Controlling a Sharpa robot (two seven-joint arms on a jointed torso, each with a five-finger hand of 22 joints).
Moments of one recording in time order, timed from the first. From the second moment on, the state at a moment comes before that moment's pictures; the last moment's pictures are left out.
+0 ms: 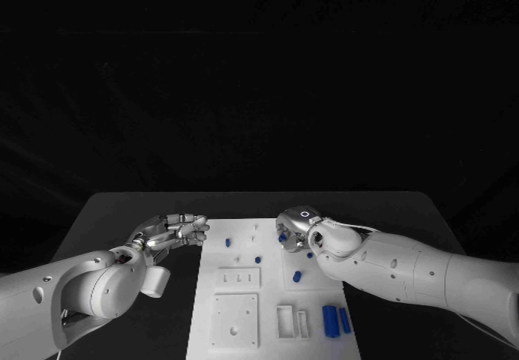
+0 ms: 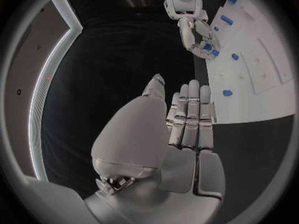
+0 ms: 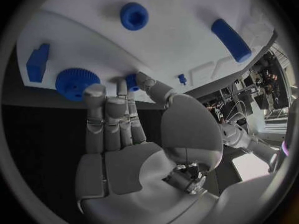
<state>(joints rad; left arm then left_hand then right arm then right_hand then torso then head) 1.33 -0.85 -0.18 1.51 0.08 -0.26 0.29 1.56 -0.04 -0.06 0.29 0.19 0.75 0.19 0.36 0.43 1.10 0.14 0.13 0.12 0.94 0.09 0.55 0.52 0.05 0.78 -0.01 0.43 1.31 1.23 -0.55 -0.14 1.08 -1.75 -0.41 -0.20 1.10 -0.16 0.82 -0.26 0.05 1.02 0.10 0.43 0.44 1.30 0.04 0.17 0.36 1.32 -0.05 1.21 0.67 0.16 1.36 -0.07 0.82 1.31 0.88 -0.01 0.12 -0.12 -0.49</state>
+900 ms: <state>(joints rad) 1.33 -0.83 -0.18 1.50 0.08 -0.26 0.28 1.56 -0.04 -0.06 0.29 0.19 0.75 0.19 0.36 0.43 1.10 0.14 0.13 0.12 0.94 0.09 0.55 0.52 0.05 0.78 -0.01 0.43 1.31 1.24 -0.42 -0.12 1.03 -1.80 -0.53 -0.27 1.10 -0.16 0.84 -0.27 0.05 1.03 0.10 0.42 0.44 1.30 0.03 0.17 0.39 1.33 -0.06 1.21 0.67 0.15 1.36 -0.07 0.84 1.31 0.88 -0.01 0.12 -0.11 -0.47</state>
